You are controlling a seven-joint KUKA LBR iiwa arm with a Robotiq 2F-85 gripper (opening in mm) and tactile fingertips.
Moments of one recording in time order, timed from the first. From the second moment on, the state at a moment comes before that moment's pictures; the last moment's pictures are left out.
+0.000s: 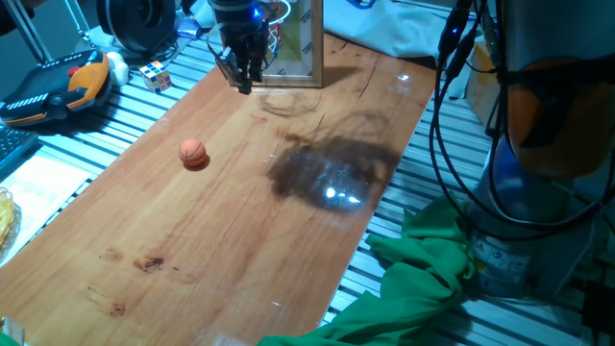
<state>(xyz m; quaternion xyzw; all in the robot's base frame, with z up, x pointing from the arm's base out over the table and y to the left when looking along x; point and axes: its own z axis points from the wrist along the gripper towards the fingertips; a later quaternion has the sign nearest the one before) 0.515 0.001 0.236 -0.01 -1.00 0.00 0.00</state>
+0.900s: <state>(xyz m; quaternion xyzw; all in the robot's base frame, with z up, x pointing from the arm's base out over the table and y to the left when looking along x) 0.516 0.003 0.236 -0.01 -1.00 0.00 0.00</state>
